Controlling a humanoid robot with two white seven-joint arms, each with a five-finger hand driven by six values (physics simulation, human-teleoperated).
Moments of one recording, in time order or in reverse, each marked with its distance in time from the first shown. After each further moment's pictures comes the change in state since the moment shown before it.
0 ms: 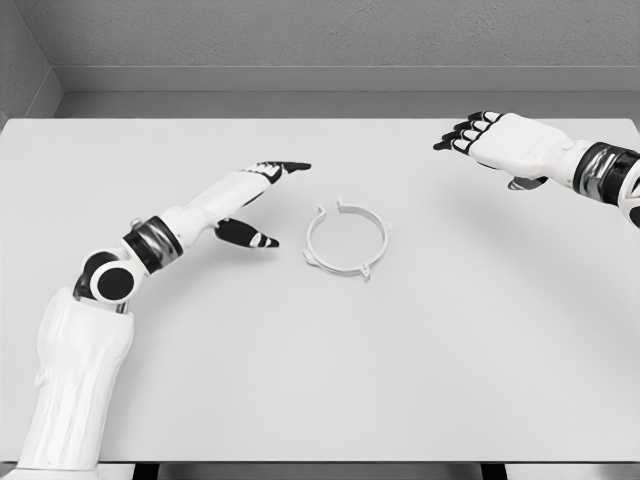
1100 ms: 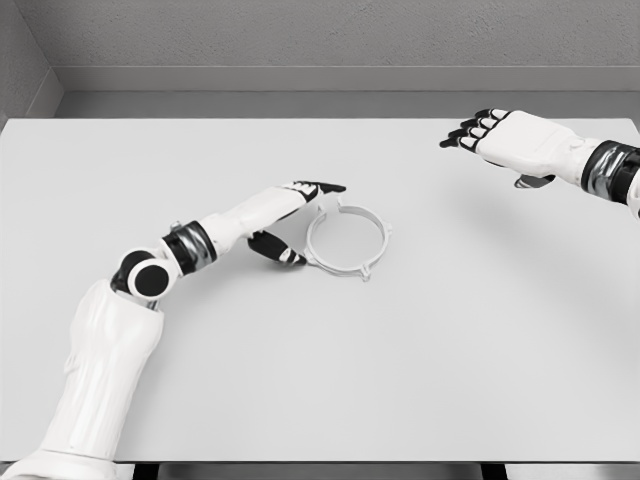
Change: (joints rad) left arm -0.054 -0.030 -0.105 0.119 -0.015 0.001 0.000; right arm 0.000 -0.020 -0.003 -0.007 -0.020 0.004 -0.002
